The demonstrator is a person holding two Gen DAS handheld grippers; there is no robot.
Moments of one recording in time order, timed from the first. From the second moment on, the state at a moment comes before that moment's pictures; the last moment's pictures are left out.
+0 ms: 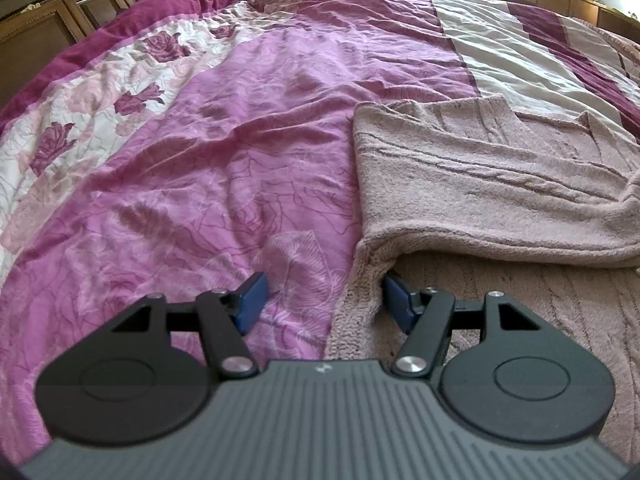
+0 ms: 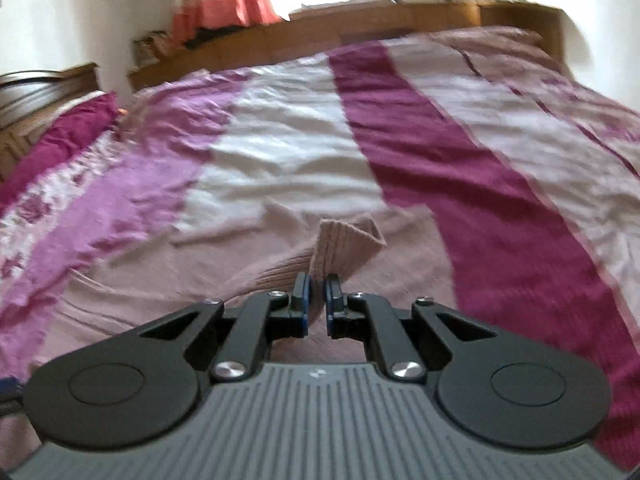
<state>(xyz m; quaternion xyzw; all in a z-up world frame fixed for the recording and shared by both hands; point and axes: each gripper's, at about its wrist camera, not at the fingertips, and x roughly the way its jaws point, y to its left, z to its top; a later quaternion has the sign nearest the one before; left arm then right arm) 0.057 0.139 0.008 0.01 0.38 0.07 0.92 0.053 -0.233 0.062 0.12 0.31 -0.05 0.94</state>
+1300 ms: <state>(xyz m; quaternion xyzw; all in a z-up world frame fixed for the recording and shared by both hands) 0.066 0.109 0.034 0.03 0.37 0.06 0.93 0.059 -0.265 0.016 0.22 0.31 -0.04 0.92</state>
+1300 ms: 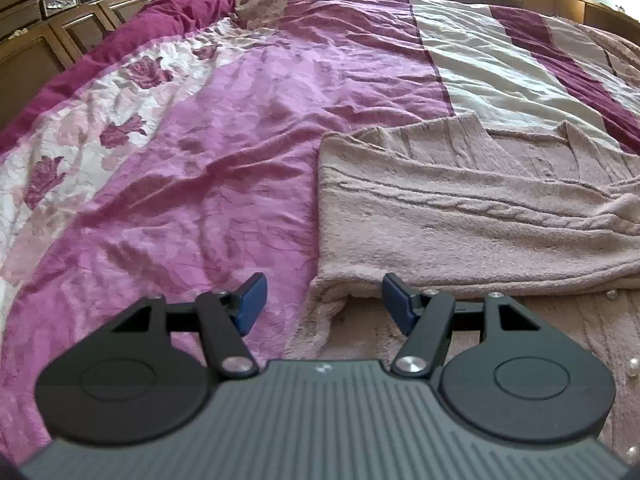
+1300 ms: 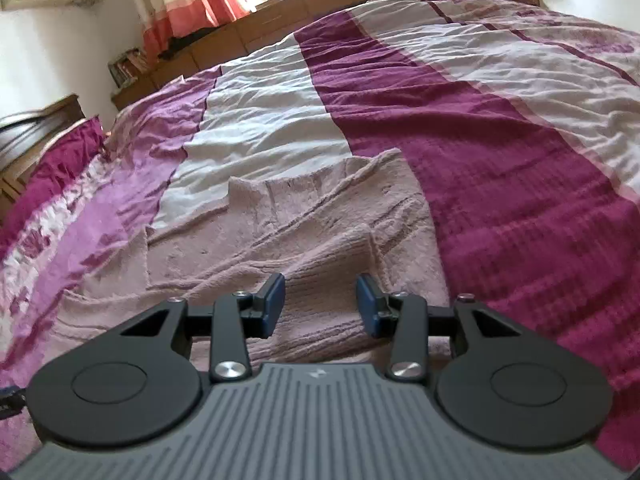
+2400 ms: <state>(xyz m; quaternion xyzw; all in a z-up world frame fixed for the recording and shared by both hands) -0.021 0.150 0.036 0.01 0.48 -0.03 0.88 -0.089 -0.280 0.051 0.19 0.37 0.02 0.91</state>
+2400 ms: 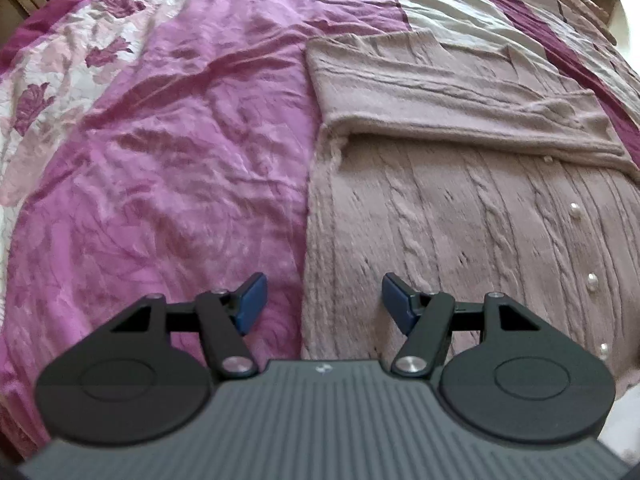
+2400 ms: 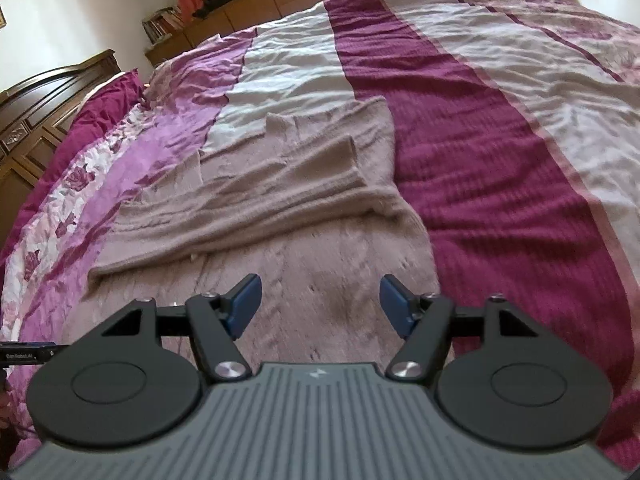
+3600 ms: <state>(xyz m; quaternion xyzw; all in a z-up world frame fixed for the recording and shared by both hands) -0.037 0.136 0.018 -0.02 0.51 -0.08 0.86 -0.128 -0.285 0.011 0.20 0.46 0.07 0.86</state>
